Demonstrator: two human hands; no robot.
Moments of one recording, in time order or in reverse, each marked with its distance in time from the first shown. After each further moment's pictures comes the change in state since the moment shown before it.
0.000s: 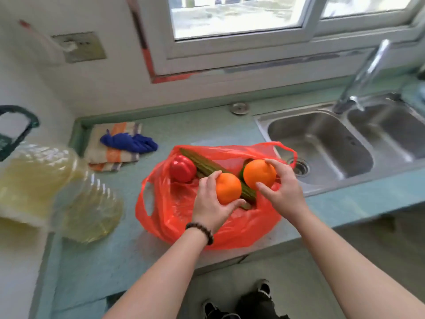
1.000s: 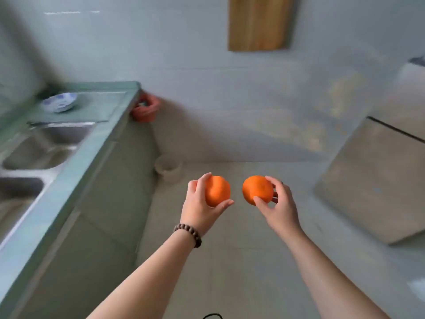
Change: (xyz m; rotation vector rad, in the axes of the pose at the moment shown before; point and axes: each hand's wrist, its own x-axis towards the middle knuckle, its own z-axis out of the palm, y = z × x) left_hand -0.435 0.366 0.353 -0.153 -1.038 0.788; right_hand -0.624 0.161 -0.373 -0.076 1.254 0.759
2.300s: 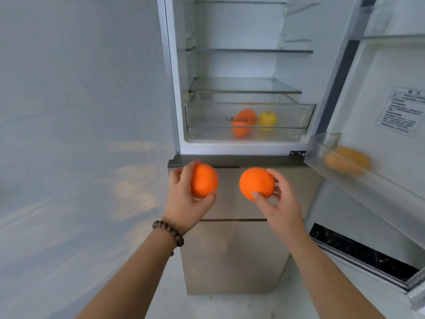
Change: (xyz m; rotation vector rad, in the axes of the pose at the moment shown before) left_hand 0.453 0.469 0.506 -0.341 -0.590 0.779; right_hand 0.419 0.178 -0.494 -0.190 0.956 0.090
